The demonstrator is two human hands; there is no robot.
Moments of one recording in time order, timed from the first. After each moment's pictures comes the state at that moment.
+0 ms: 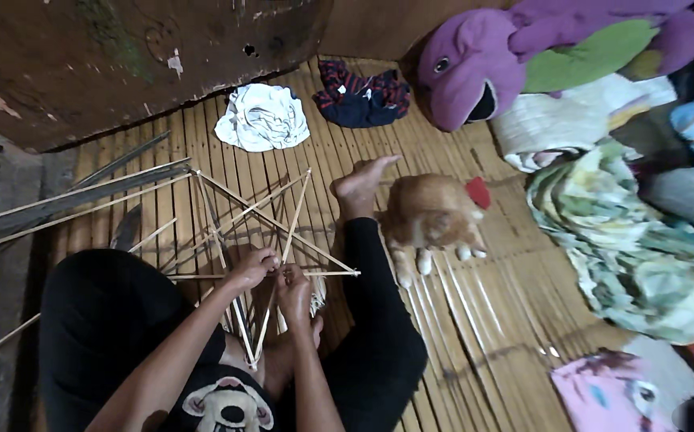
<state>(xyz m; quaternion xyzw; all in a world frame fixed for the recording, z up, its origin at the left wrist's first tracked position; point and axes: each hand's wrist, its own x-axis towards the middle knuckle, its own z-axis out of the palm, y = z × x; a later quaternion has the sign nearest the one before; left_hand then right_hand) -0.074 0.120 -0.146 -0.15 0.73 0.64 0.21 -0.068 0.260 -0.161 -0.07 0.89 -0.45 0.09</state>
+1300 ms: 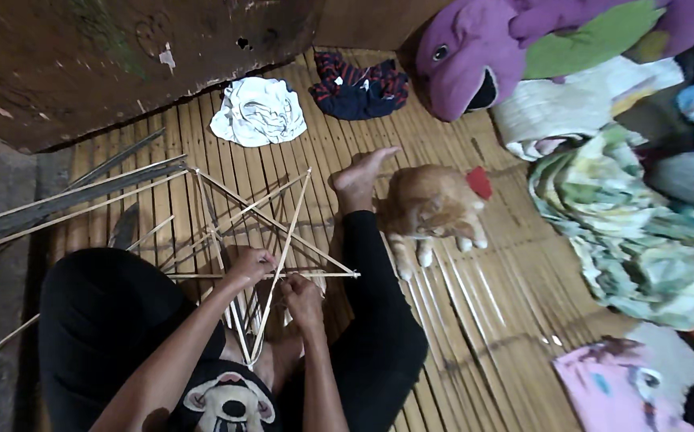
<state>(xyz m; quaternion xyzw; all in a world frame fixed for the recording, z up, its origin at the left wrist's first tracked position) -0.069 0.122 -0.146 -0.19 0.73 0.61 0.24 -0.067 0.289 -0.145 -0.03 0.90 -0.37 0.25</state>
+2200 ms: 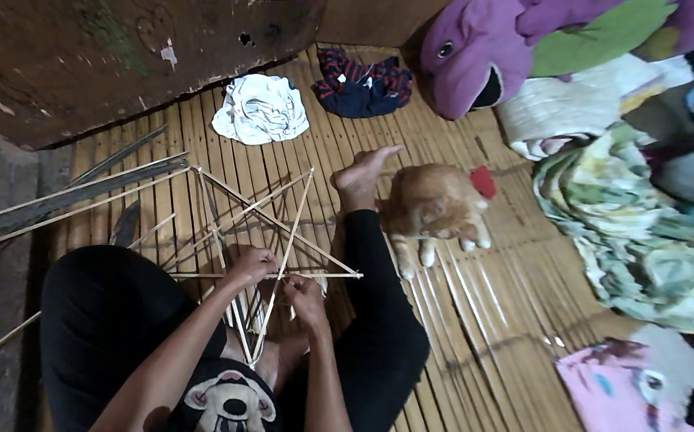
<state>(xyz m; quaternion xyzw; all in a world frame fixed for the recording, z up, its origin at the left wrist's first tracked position) -0.069 0.124 -0.145 -0.19 0.72 0.62 0.25 -0.073 0.300 -0.160 -0.04 0.84 -0.46 0.28</state>
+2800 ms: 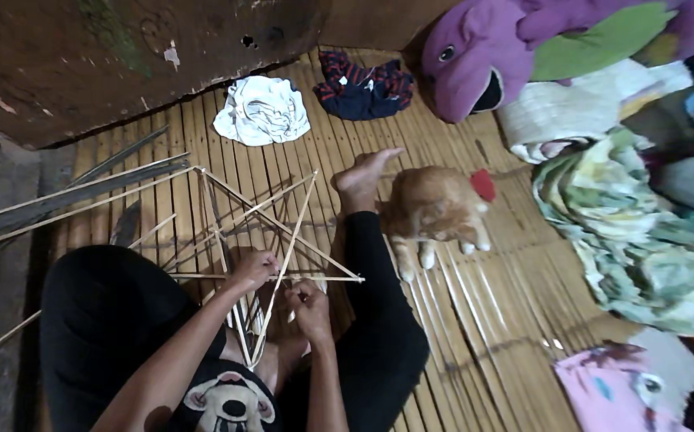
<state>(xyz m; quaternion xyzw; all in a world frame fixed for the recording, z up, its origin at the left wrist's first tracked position) -0.068 0.128 -0.144 -0.18 0.75 0.58 0.26 -0.053 0.310 -0.148 -0.07 0.86 -0.47 0.20</state>
